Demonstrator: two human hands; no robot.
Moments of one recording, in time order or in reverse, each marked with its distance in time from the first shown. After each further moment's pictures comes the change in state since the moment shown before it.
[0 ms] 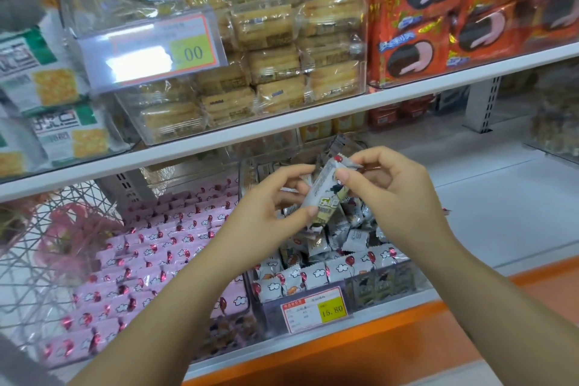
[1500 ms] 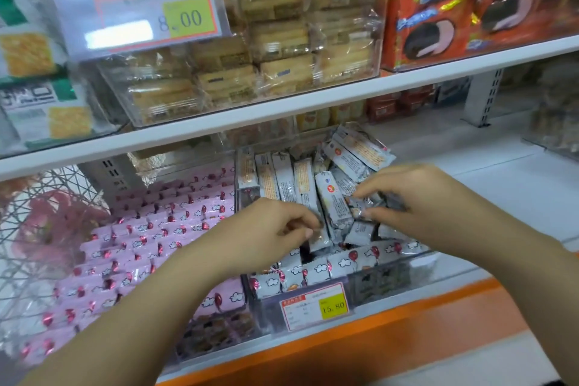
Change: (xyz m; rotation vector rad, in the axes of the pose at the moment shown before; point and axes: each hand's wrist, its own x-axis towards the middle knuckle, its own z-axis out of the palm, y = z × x) left_hand 0.003 -0.019 -0.004 0.506 -0.393 -0.065; right_hand 0.013 0.003 -0.036 -0.946 -0.560 -0.193
